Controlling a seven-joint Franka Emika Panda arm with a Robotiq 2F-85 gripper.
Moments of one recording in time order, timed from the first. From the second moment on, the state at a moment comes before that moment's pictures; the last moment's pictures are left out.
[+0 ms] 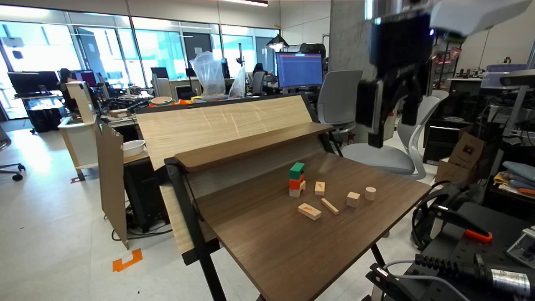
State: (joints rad) arm 0.01 -0.31 0.26 -2.63 -0.20 2.30 0.42
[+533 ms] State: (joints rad) arm -0.07 -0.01 0.25 -2.50 -0.48 2.40 0.62
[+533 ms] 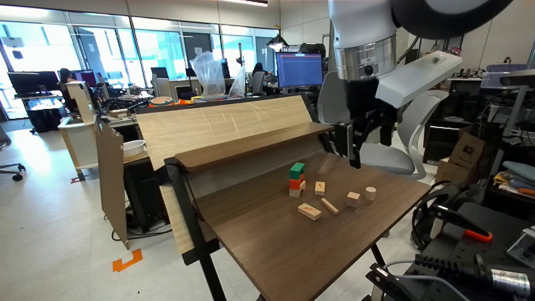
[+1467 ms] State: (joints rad) arm 0.03 0.14 0.15 -2.36 -0.33 2.40 0.71
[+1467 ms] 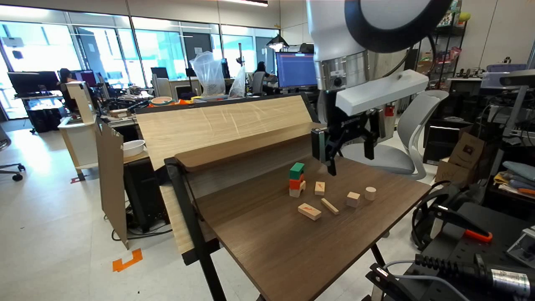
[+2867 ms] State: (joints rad) arm 0.19 0.50 -0.04 -2.01 -0.27 2.52 0.76
